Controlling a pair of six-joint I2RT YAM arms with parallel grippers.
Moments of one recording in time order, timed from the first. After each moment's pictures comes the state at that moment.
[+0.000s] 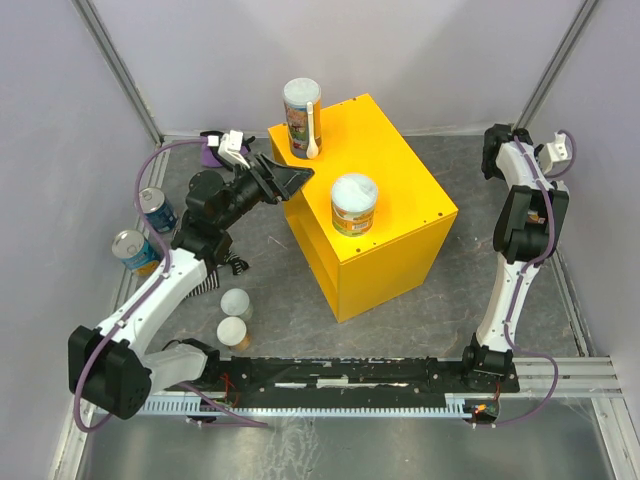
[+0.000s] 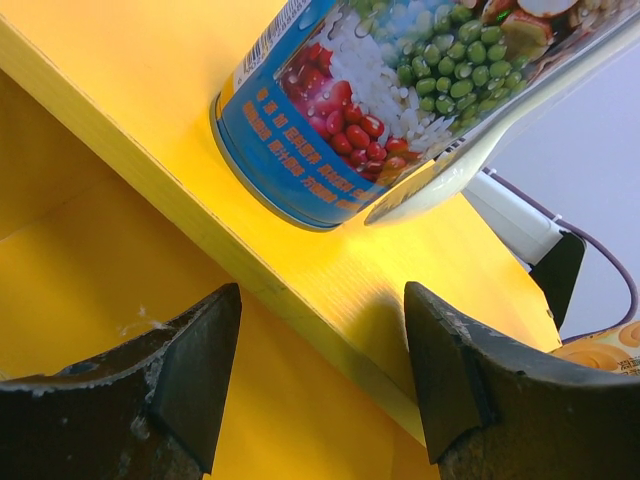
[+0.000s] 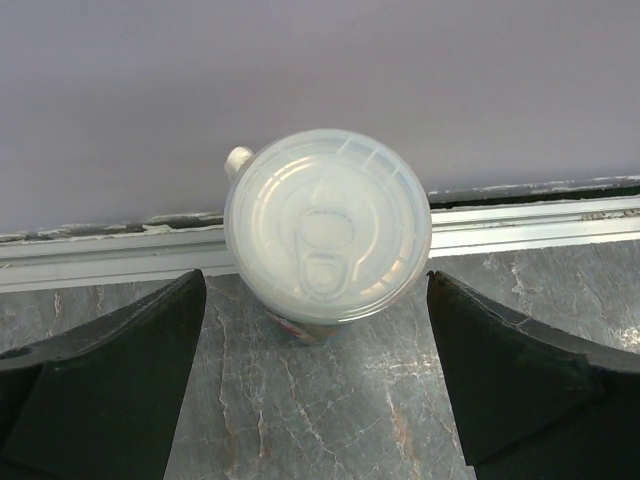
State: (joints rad) left arm -0.39 1.15 0.91 0.32 0.35 -0.77; right arm -0.17 2.26 1.95 -1.11 1.24 1.40
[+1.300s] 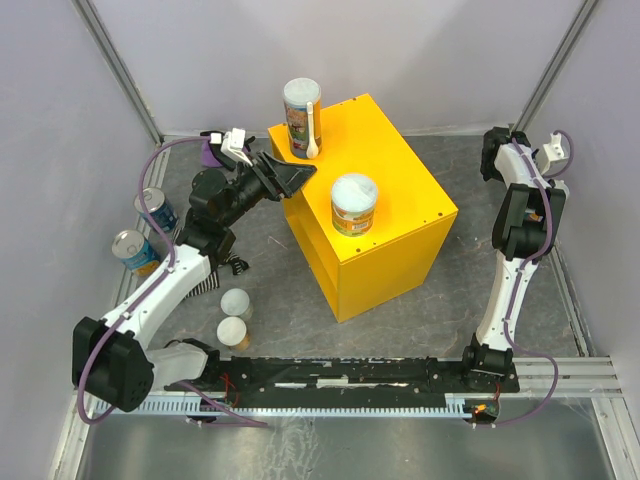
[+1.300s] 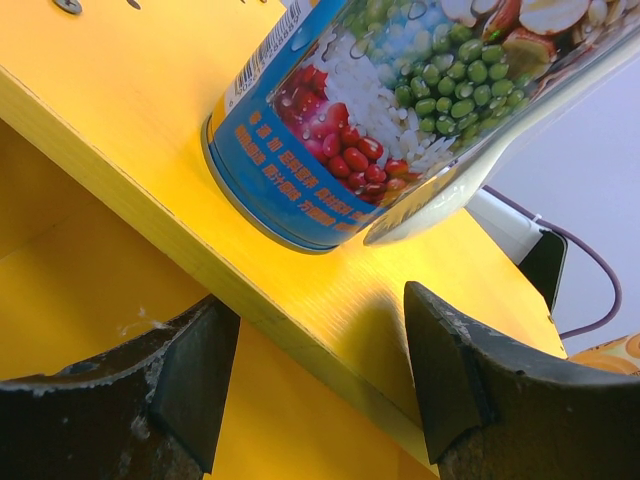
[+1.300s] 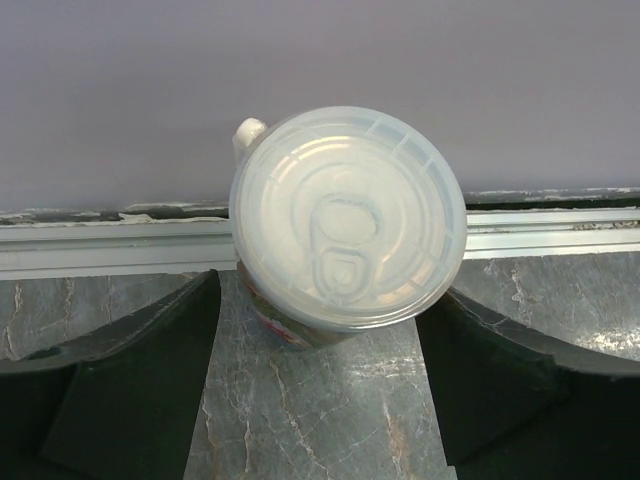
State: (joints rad) left arm -0.39 1.20 0.91 0.40 0.37 -0.77; right arm -0.18 2.32 1.97 -1.08 1.24 1.31
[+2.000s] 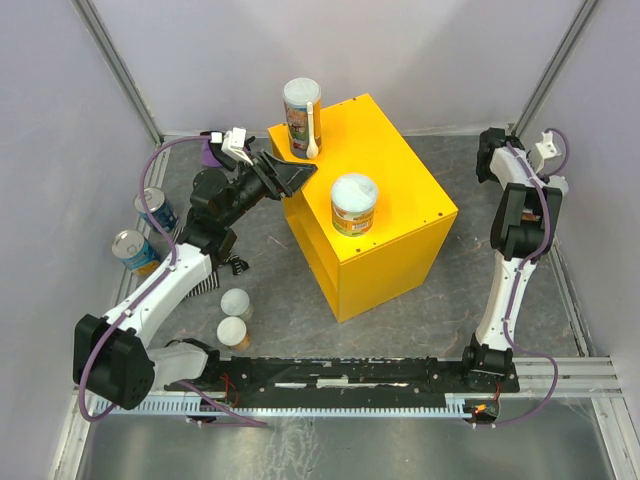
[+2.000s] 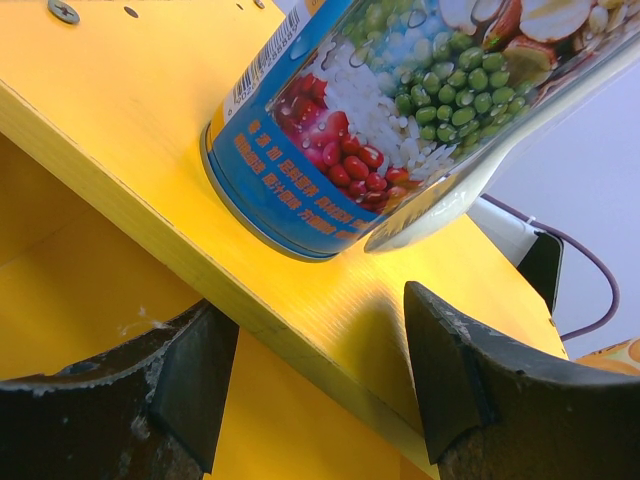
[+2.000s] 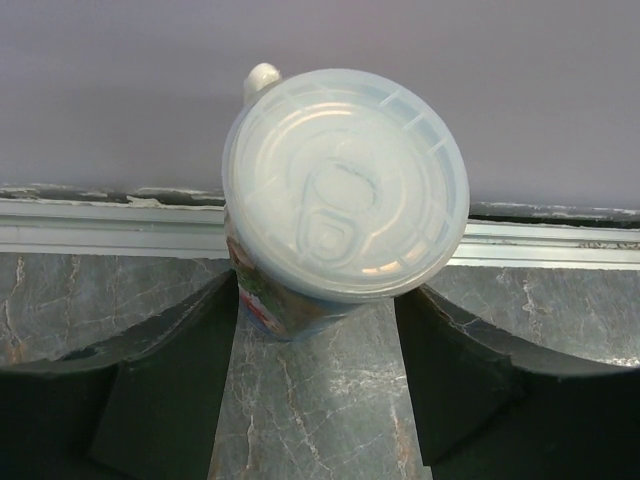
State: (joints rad) left arm -0.39 1.21 0.91 0.42 0.37 -0.77; right arm -0.16 2.32 1.93 -0.95 1.26 1.17
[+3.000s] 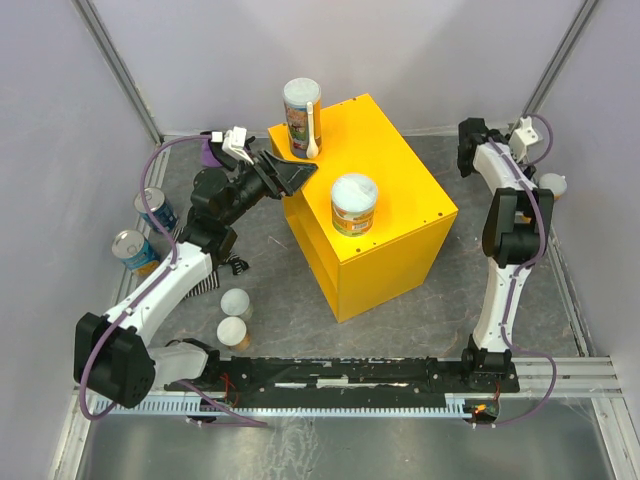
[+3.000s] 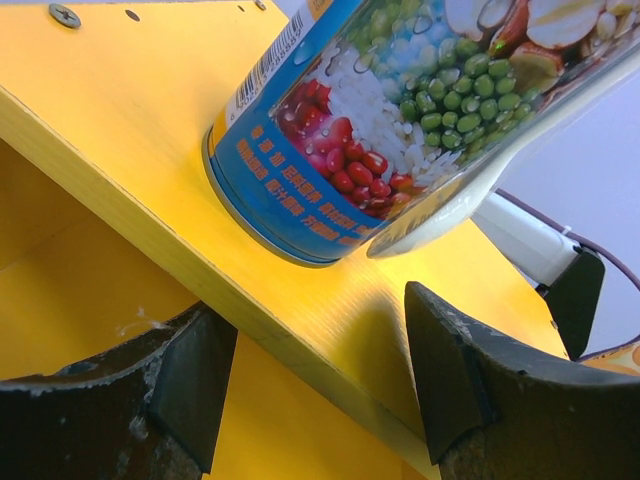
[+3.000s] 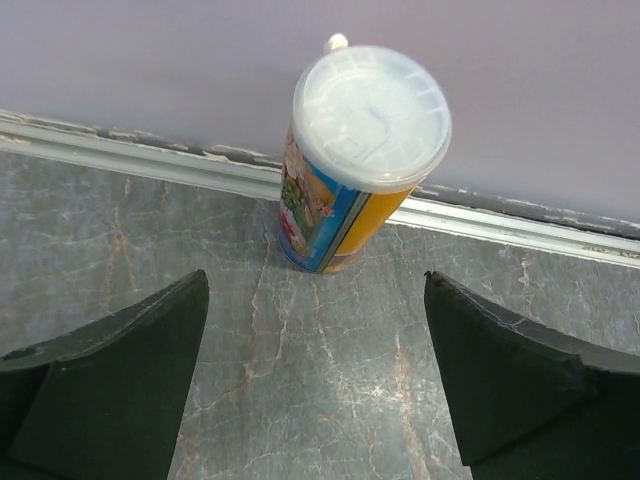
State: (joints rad) left arm -0.39 1.22 0.92 0.43 0.37 -0.77; right arm -0.04 2.21 1.85 -0.87 1.26 1.06
